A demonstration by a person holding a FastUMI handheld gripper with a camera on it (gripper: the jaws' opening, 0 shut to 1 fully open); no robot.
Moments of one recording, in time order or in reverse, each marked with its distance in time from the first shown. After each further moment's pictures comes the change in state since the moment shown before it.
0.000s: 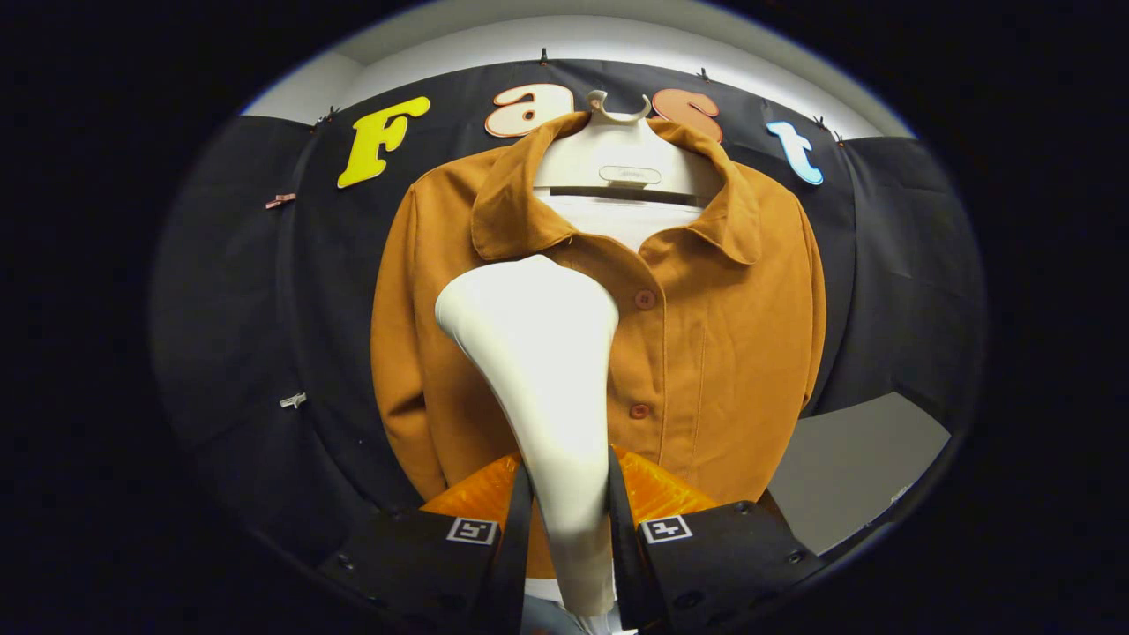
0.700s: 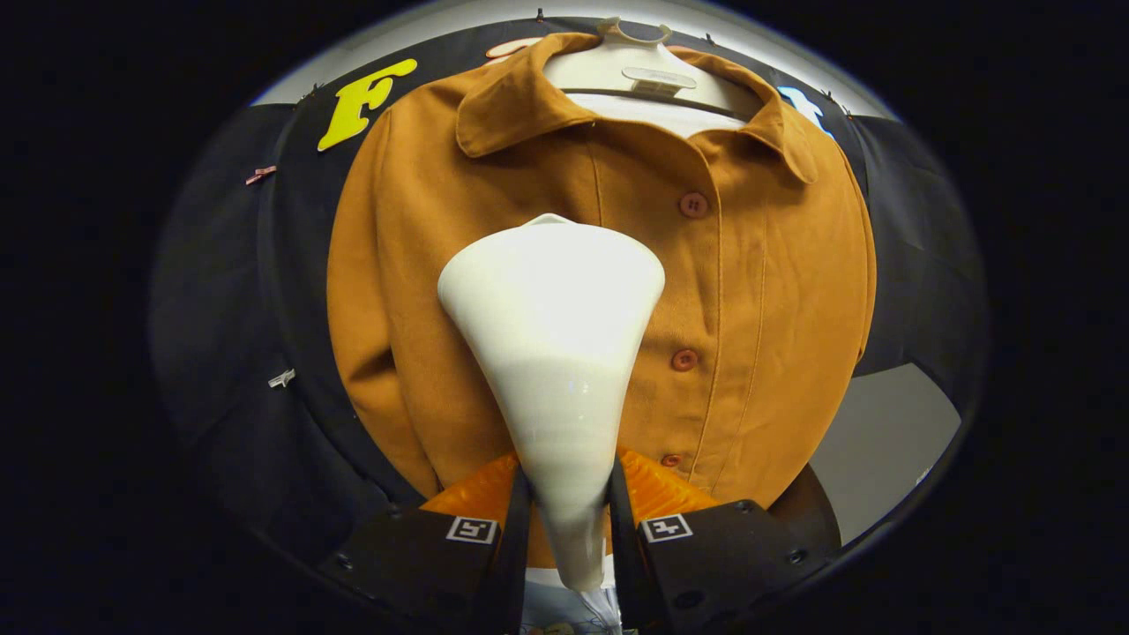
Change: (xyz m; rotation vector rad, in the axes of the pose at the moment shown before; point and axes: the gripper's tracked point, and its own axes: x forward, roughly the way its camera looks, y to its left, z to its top) arm 0.047 0.014 -0.051 0.017 0.167 -0.008
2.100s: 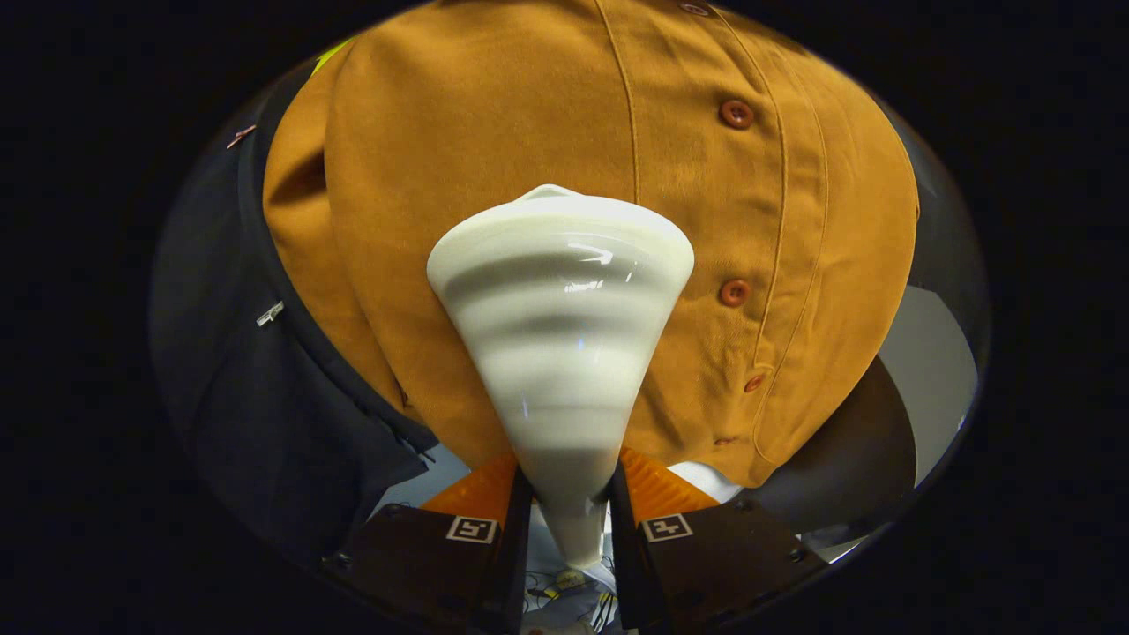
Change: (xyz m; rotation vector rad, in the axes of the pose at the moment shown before) arm 0.024 0.003 -0.132 0.024 0.332 0.006
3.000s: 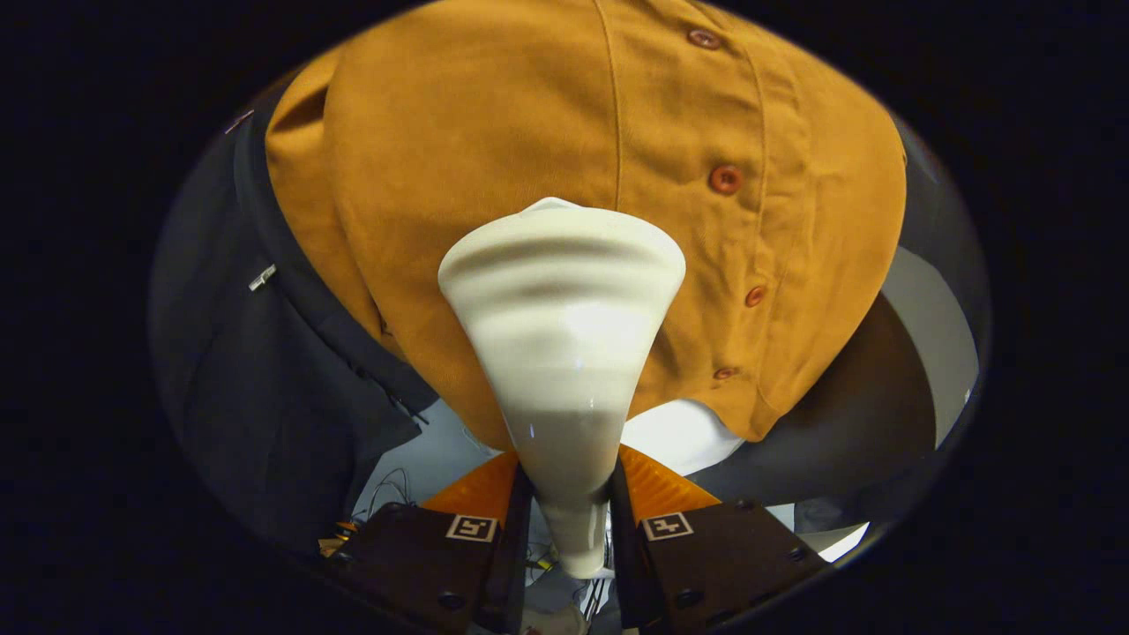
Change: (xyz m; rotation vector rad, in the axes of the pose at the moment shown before) arm -0.016 -0.013 -0.035 -0.013 0.066 -0.017
